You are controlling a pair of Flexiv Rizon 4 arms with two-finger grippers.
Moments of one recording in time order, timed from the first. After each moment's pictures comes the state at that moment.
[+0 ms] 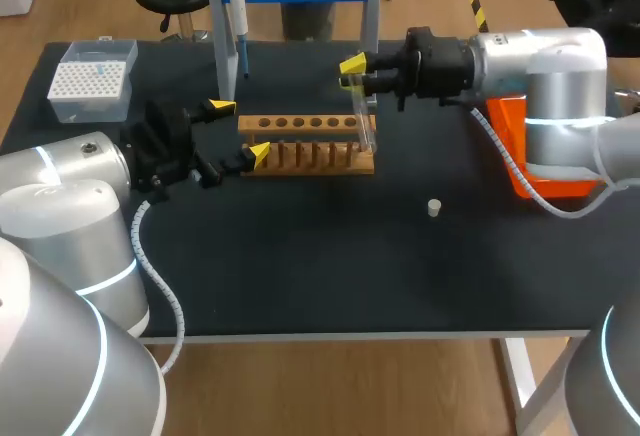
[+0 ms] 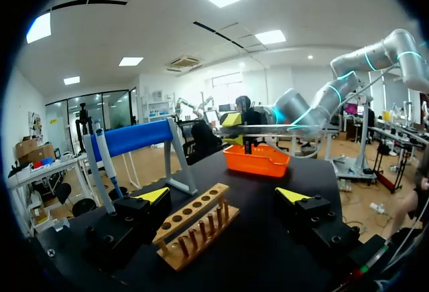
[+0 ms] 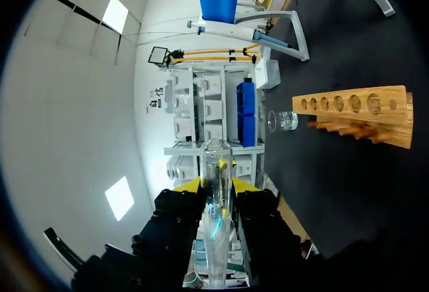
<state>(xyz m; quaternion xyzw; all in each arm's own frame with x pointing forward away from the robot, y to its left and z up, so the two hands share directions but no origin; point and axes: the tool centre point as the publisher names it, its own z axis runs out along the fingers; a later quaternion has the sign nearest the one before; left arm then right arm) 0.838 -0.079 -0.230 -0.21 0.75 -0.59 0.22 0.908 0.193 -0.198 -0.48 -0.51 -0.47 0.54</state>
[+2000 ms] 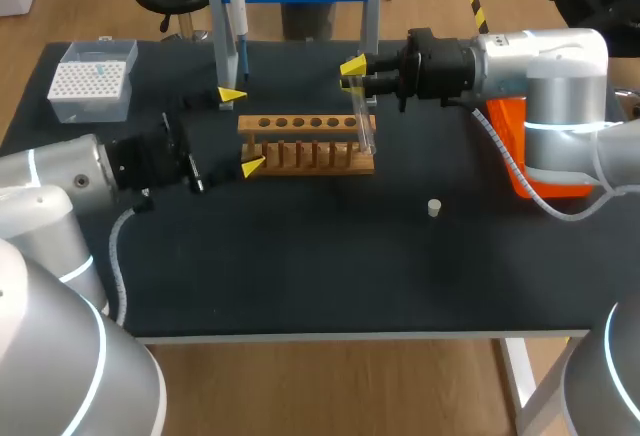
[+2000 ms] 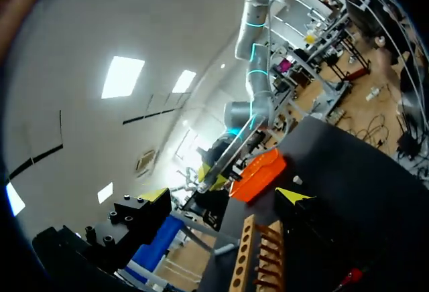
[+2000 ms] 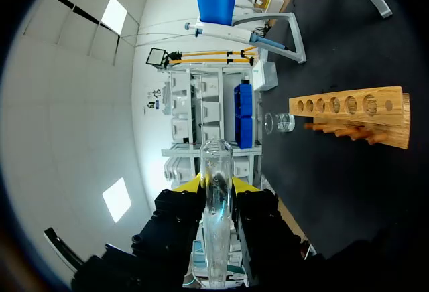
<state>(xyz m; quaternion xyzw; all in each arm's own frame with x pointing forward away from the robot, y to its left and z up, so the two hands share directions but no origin) 0.824 -0.088 -0.207 0.20 0.66 -0.58 0.43 0.909 0.193 -0.201 -0.48 -0.51 -0.47 0.53</state>
